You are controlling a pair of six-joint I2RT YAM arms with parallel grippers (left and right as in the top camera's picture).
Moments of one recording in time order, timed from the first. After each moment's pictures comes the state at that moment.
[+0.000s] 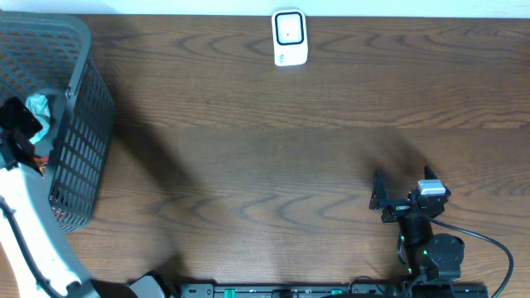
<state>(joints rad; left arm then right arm) 0.62 1.40 1.31 -0.62 -0.31 0.05 0.03 0.01 0.01 -0.07 -0.06 0.02</state>
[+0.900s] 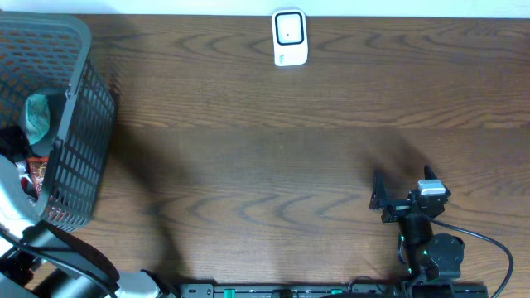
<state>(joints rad) 0.78 1.63 1.31 -0.56 -0.21 0.42 0.03 0.01 0.01 -0.07 -0.06 0.02</state>
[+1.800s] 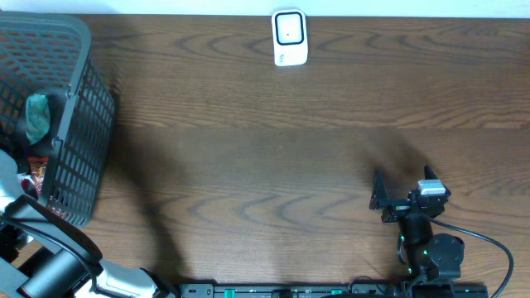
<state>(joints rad) 0.80 1.77 1.31 -0.56 -0.30 0.46 0.03 0.01 0.01 -0.07 -0.06 0.02</state>
